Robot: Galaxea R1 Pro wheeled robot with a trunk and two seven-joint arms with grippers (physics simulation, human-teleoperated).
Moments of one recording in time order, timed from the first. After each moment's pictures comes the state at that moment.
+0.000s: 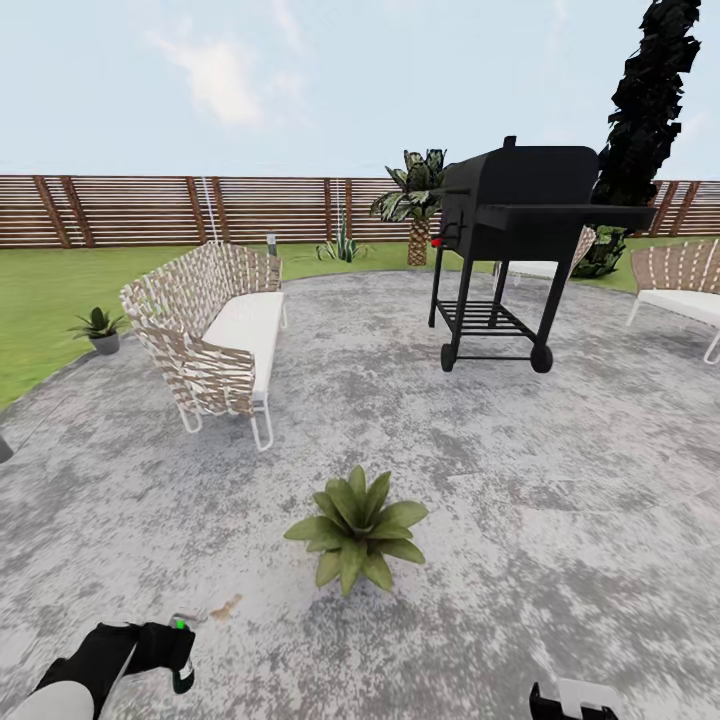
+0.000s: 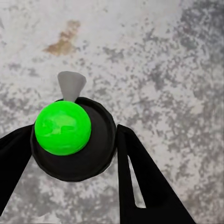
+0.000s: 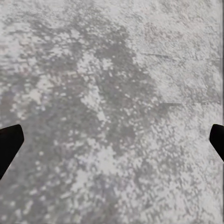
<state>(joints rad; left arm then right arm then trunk) -0.58 0.16 0.67 -0.36 -0.85 0.21 -0.56 -0.38 -0.07 -0.20 -0.12 0.22 -0.42 -0.38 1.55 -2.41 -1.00</state>
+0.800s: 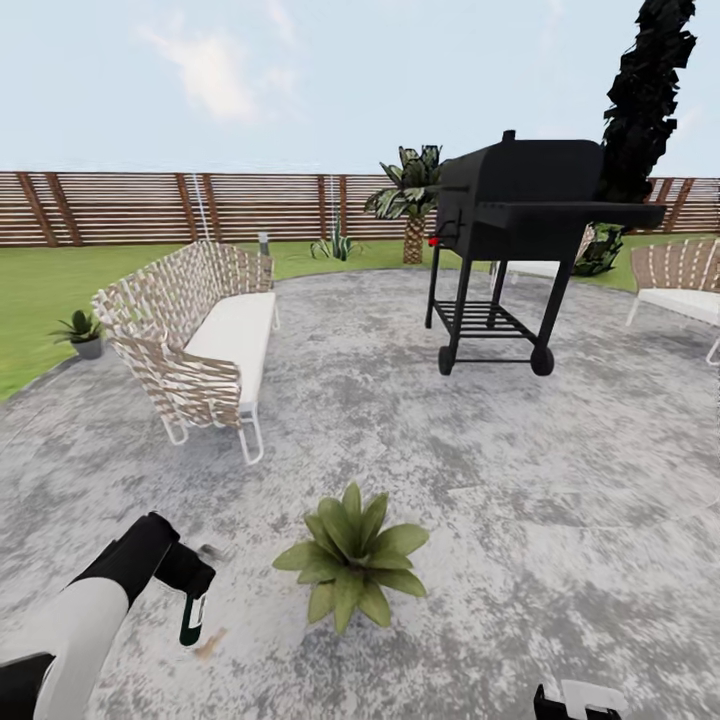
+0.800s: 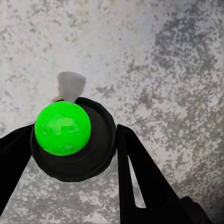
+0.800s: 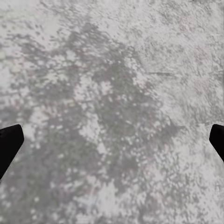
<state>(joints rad) -0.80 0.17 0.23 -0.45 -0.90 0.60 -0.87 -0.38 -0.08 -0.20 -0.11 0.21 -0.42 -0.38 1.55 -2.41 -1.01</state>
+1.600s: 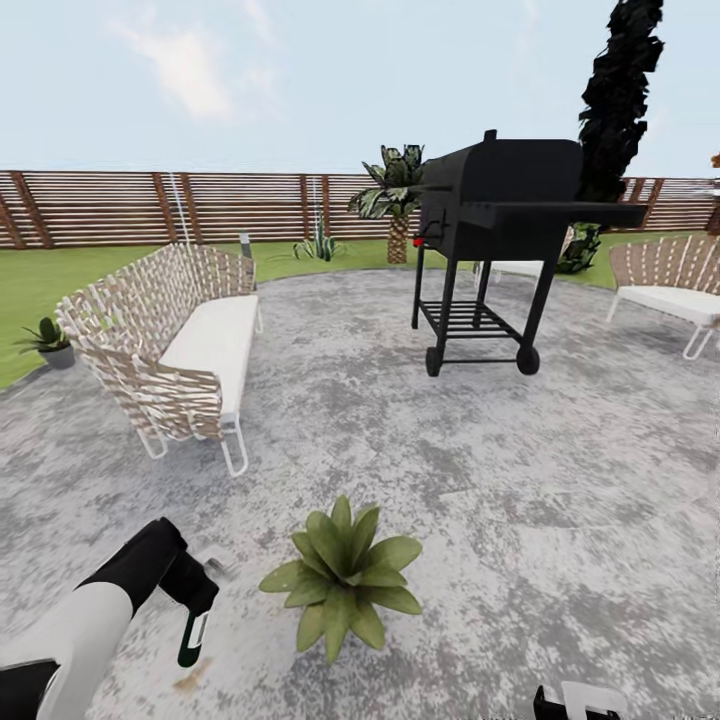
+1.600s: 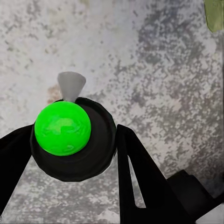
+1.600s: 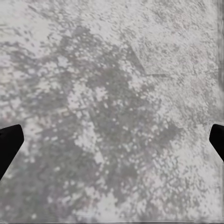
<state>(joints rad) -0.79 0.16 0.13 -0.43 -0.93 0.60 -0.97 -0.38 -0.08 -0.20 -0.11 0.21 -0.42 -0.39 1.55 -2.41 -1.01</state>
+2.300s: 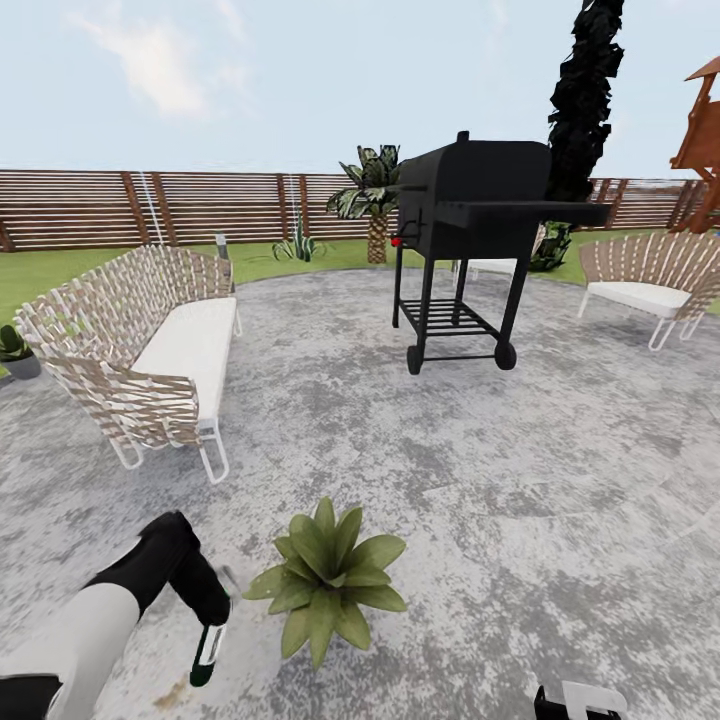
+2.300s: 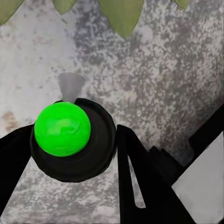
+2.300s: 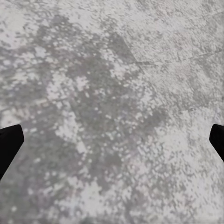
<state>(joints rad) -0.76 0.15 -0.01 -0.53 -0.98 0.59 -1.26 -0.38 -0.08 -0.20 -0.11 0.21 -0.42 -0.39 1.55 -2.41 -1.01</state>
